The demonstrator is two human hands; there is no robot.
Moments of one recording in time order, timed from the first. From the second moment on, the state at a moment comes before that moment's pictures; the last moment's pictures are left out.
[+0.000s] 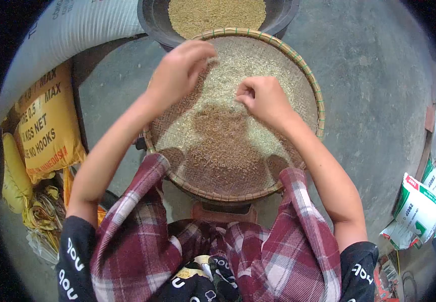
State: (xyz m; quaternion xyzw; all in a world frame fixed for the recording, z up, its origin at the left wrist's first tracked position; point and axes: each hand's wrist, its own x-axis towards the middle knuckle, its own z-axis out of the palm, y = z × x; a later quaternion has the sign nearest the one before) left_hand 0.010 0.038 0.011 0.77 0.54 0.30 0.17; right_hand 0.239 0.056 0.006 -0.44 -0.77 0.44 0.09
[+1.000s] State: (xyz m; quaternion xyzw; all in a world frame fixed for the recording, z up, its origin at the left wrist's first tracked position) left_hand 0.057 -0.062 -0.024 0.77 0.52 0.22 0.30; right_hand 0.182 0.163 0.099 -0.45 -0.79 0.38 0.21
